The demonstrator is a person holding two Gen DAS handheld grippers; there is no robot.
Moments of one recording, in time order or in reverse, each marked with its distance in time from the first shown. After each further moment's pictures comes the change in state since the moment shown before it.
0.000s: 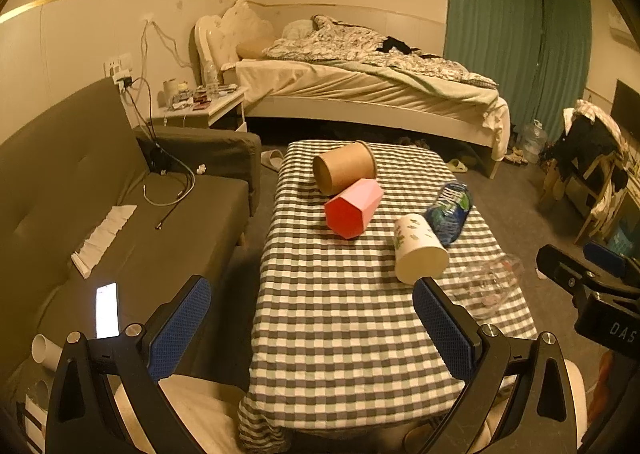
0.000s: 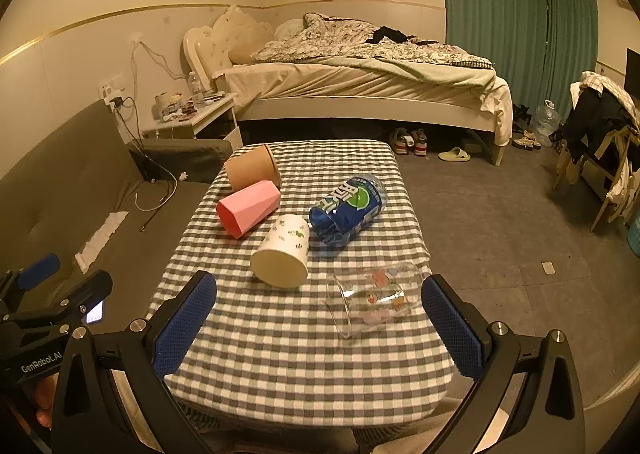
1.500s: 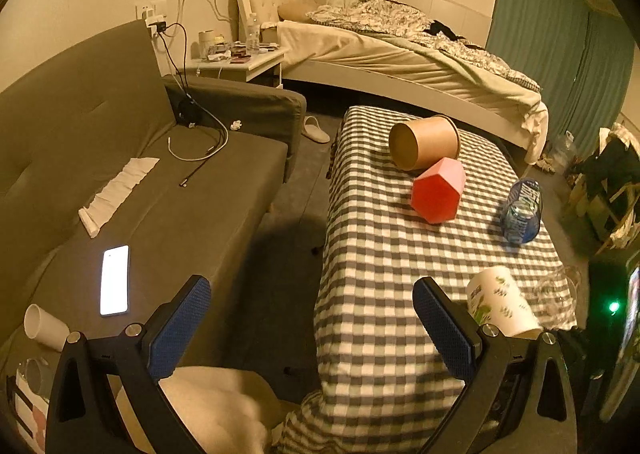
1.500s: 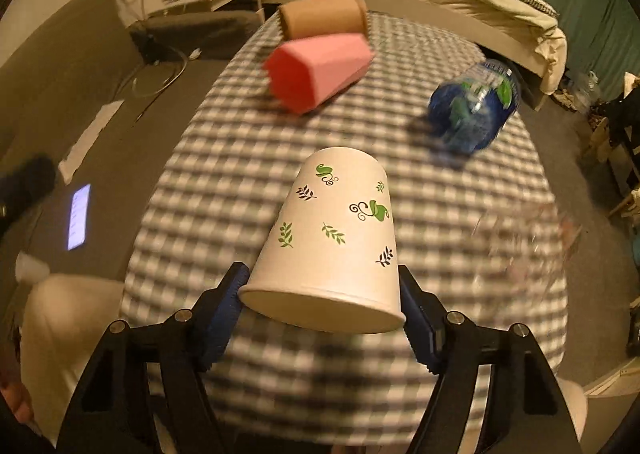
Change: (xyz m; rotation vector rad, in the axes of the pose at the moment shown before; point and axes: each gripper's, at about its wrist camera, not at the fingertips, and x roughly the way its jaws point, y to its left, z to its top) left arm 0.056 0.089 -0.008 -0.131 0.115 0.040; right arm 0.139 0.100 -0.057 -0.125 0.409 0.017
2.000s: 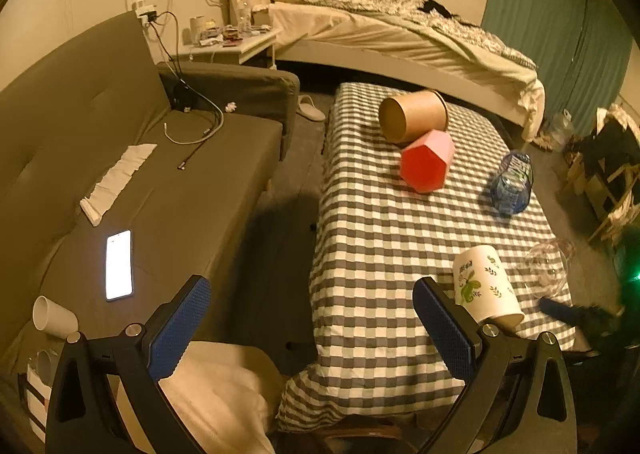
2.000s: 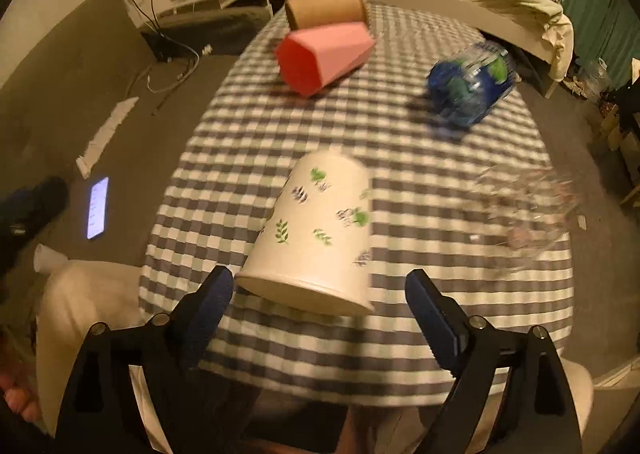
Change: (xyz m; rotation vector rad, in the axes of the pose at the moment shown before) left arm -0.010 -0.013 -0.006 0.041 0.091 -0.006; right arm -0.026 -0.010 -0.015 0.020 0.008 0.057
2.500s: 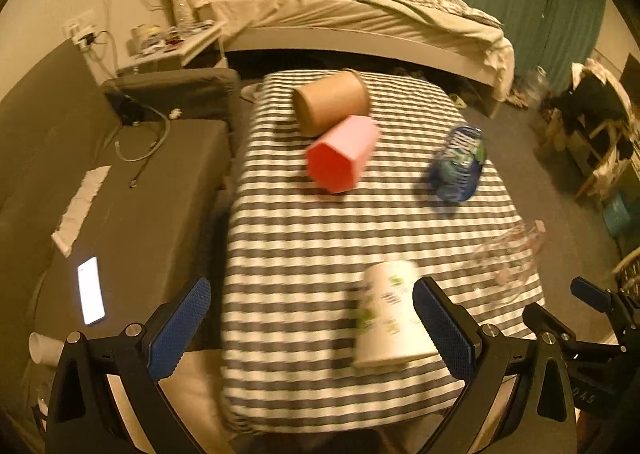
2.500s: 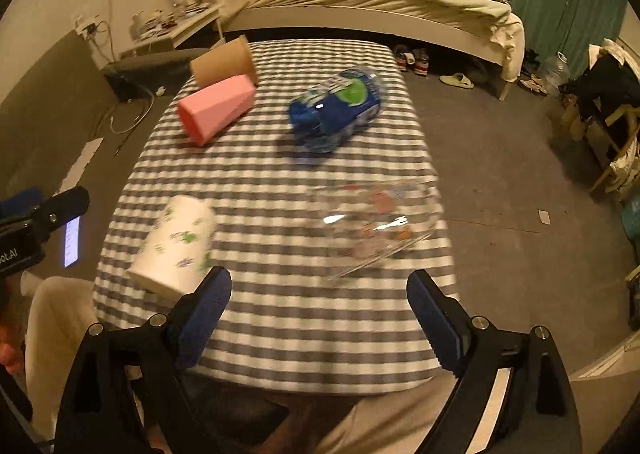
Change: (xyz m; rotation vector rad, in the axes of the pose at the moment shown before) left arm 0.020 -0.106 0.034 0.135 0.087 -0.056; right arm -0.054 -0.109 -0.001 0.084 -0.084 -0.094
